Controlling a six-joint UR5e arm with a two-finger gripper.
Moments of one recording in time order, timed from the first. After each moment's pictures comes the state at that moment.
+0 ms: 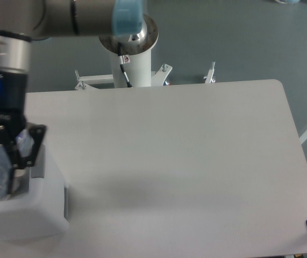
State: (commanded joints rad) arm 1.98 -1.94 -1.18 -0.66 1.40 -0.11
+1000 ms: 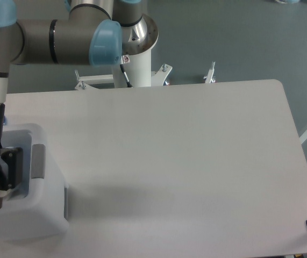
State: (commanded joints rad) arm 1.99 -1.97 -1.20 -0.63 1.41 0.02
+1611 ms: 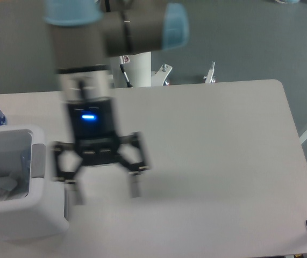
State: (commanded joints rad) arm 2.39 -1.88 -1.40 -0.64 1.65 0.23
